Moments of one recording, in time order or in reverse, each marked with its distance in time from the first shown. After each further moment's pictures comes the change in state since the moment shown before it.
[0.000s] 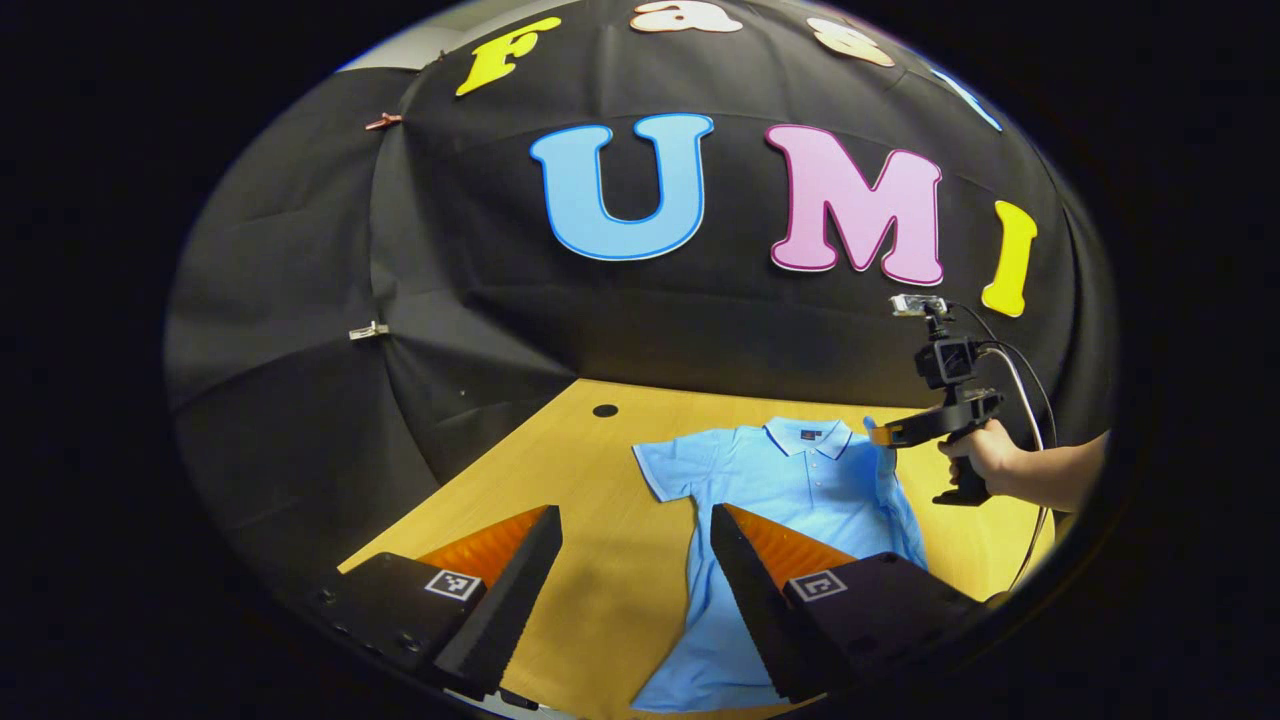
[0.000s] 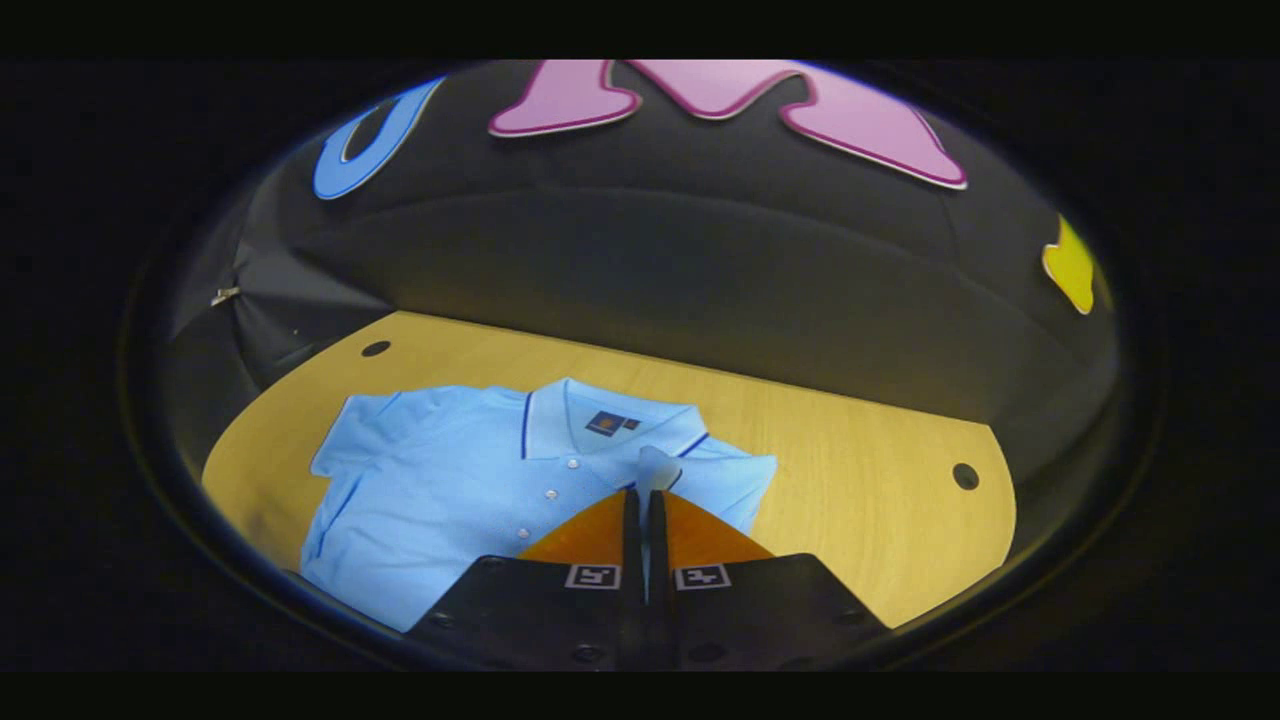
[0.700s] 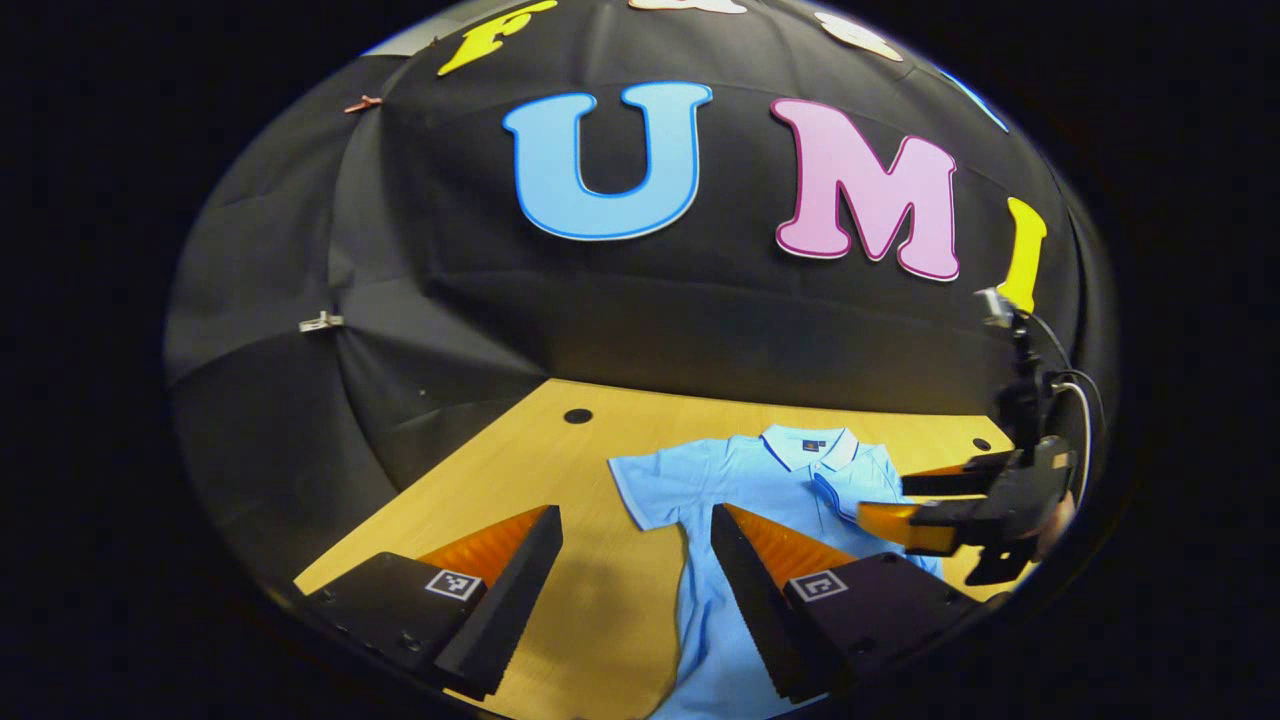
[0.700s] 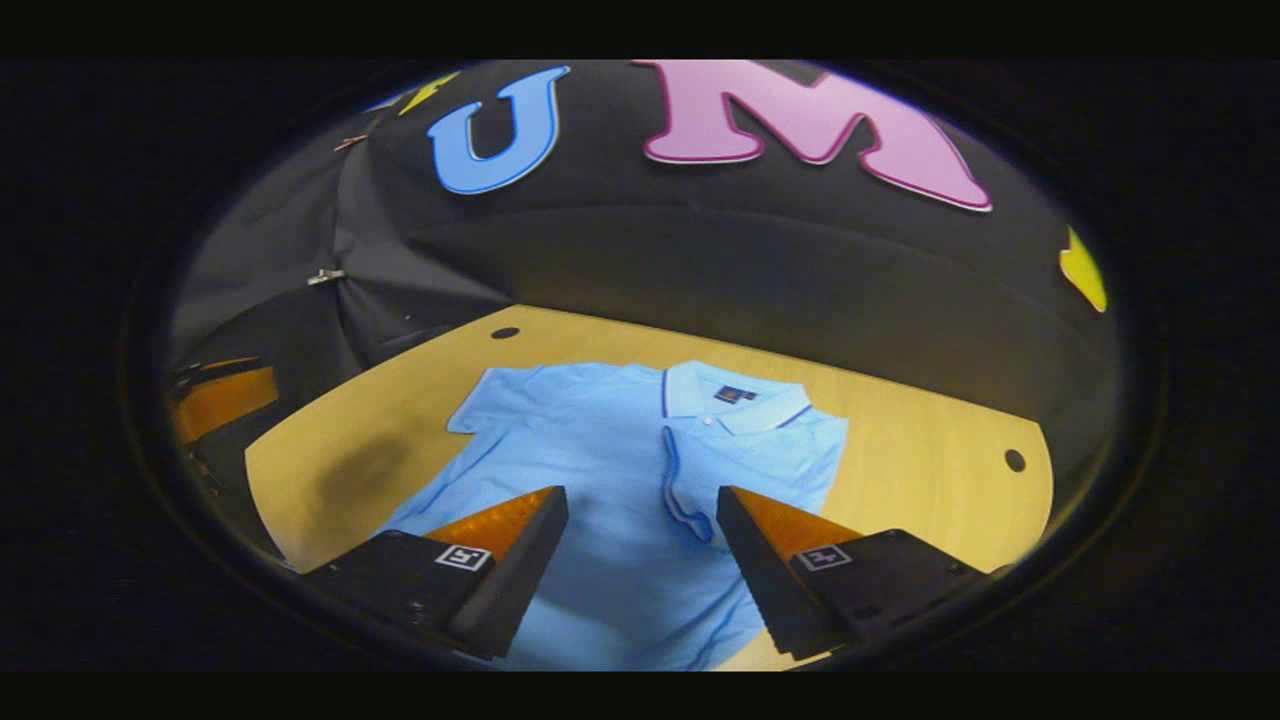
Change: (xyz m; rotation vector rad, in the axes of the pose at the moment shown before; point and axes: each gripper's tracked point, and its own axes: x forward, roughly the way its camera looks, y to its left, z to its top) left arm 0.130 -0.034 0.005 0.007 0.009 -0.121; right arm -0.101 0.036 -0.042 -0.030 -0.059 0.153
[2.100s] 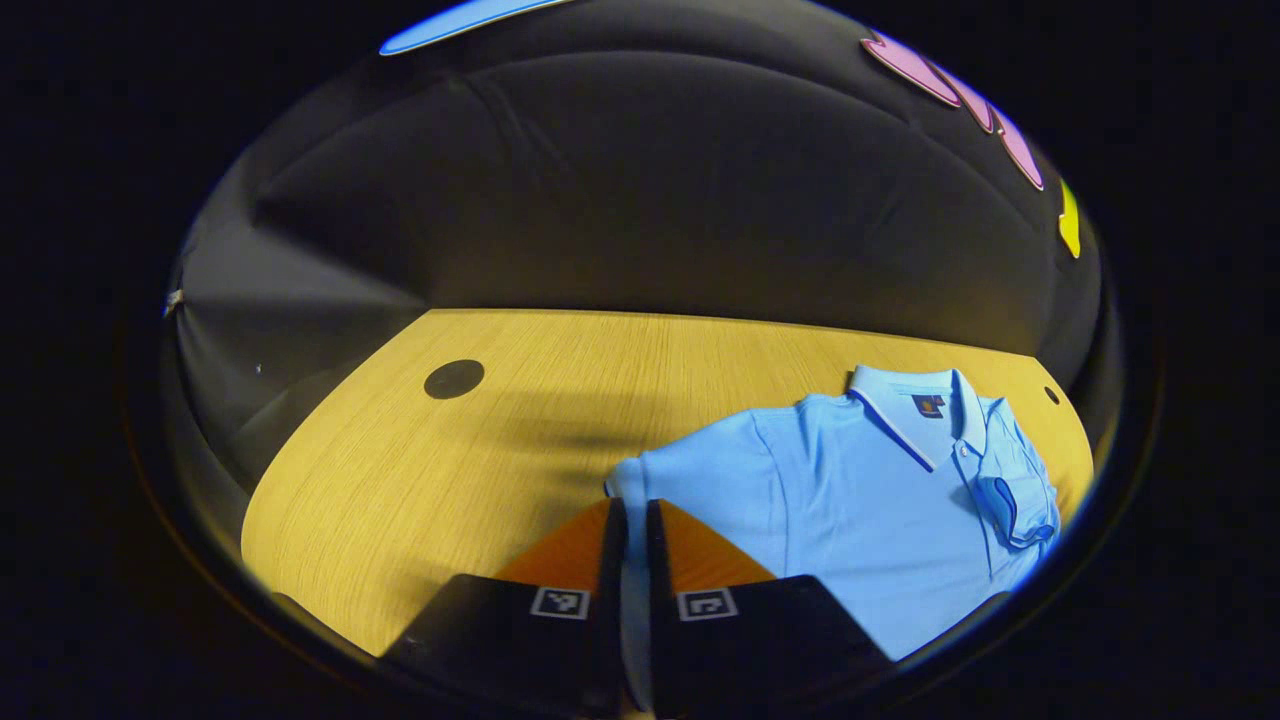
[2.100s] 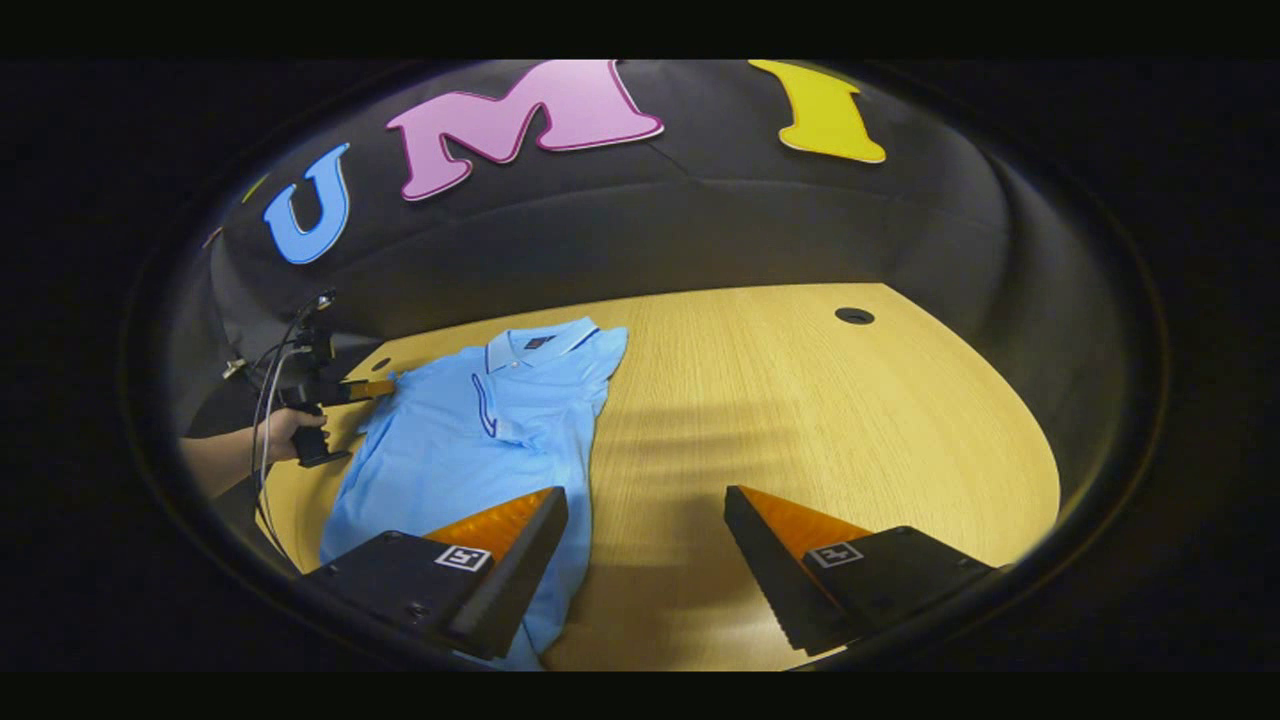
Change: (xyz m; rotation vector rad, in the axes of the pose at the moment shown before) left arm 0.283 -0.003 -0.069 0.086 0.219 -0.111; right arm -0.090 -0.114 -0.104 0.368 0.042 -0.241
